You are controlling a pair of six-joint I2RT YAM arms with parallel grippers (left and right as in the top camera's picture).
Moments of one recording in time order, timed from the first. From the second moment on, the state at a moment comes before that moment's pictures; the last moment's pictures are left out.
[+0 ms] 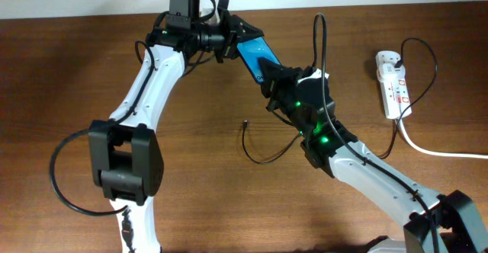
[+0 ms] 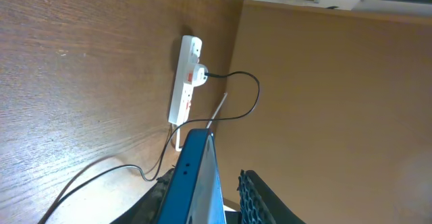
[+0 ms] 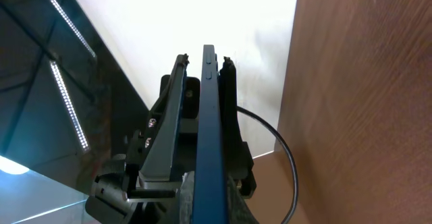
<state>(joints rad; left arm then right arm) -0.25 2.15 1.91 -0.46 0.97 -1.03 0.49 1.52 0.85 0.51 0.00 1.83</state>
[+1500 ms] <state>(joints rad) -0.02 2.15 1.91 -0.86 0.86 -0.34 0.50 1.52 0.86 0.18 -0.07 1.09</state>
